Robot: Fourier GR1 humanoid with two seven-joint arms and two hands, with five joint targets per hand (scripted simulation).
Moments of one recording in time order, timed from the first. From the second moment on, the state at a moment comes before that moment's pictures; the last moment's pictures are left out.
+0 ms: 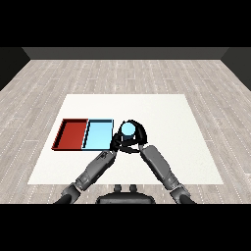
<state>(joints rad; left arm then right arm) -0.50 0.00 -0.56 -1.02 0.40 0.39 -0.40 -0.49 0.00 0.38 -1.25 -0.23 -0.30 -0.29</state>
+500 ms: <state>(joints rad) -0.55 0.01 -0.61 -0.98 0.47 0.44 -0.42 -0.51 0.00 0.44 -1.22 -0.26 -0.34 -0.30</state>
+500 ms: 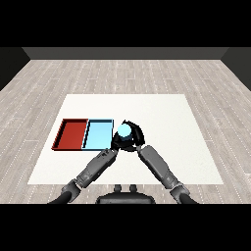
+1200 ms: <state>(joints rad) -0.55 0.02 -0.64 -0.99 0.50 0.56 -0.40 -0.52 -0.02 0.48 -1.26 -0.25 -0.36 -0.28</state>
